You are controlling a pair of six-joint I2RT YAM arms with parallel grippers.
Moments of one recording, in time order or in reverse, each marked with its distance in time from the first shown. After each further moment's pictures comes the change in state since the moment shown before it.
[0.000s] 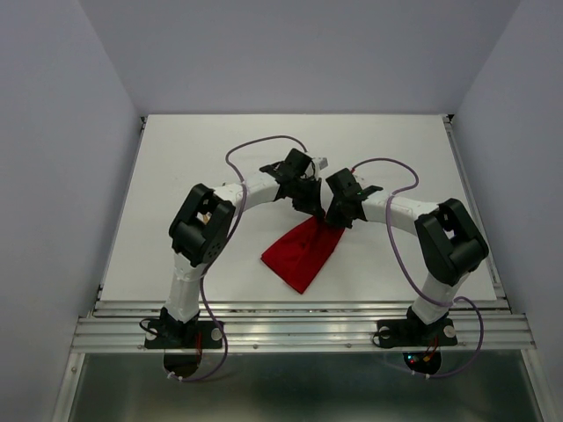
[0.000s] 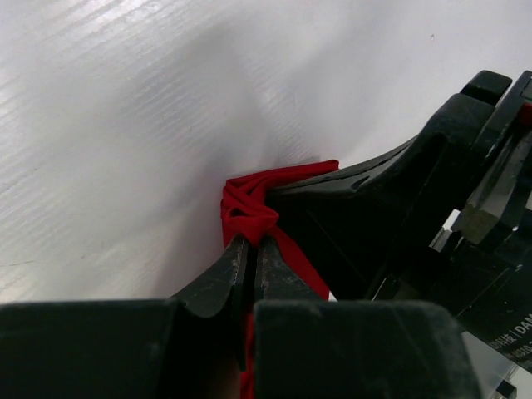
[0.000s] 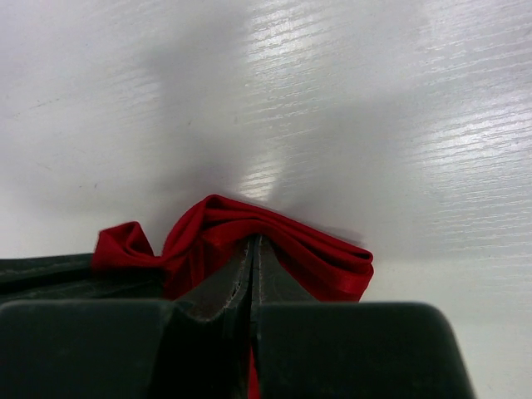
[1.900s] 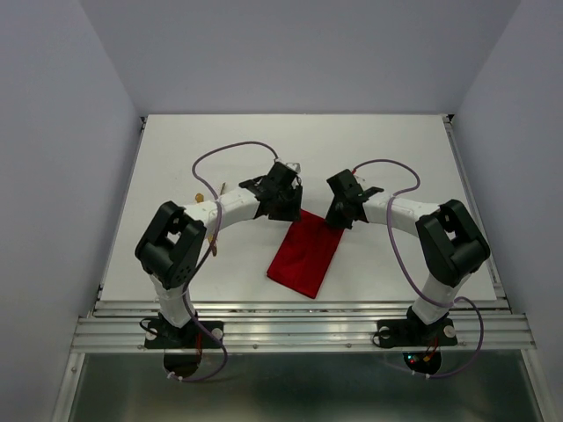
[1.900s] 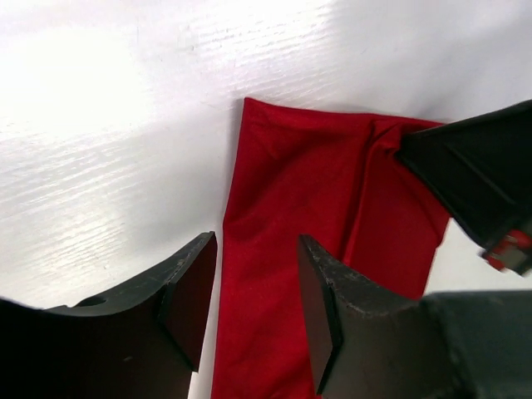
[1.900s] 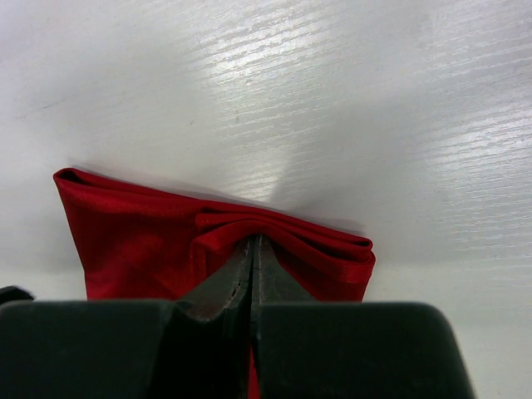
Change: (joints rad) left arm -0.023 -0.254 -0.308 0.000 -0.389 -0.085; right arm 0.000 -0.013 -0.020 0.021 -0.006 0.021
